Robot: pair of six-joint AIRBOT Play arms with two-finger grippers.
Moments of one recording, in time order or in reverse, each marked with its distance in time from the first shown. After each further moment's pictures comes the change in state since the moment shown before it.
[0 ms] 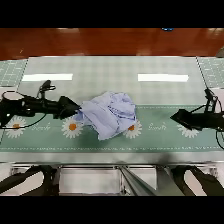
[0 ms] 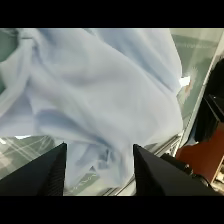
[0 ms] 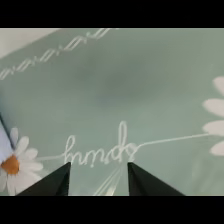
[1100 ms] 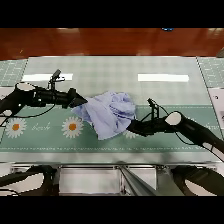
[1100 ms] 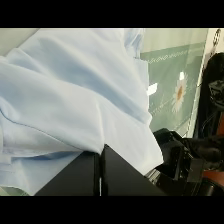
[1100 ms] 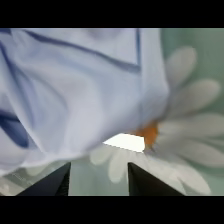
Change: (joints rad) left arm -0.081 -0.106 0.130 -0.072 0.060 0.104; right arm 0.694 -0.340 -0.018 0.404 -0.359 0.053
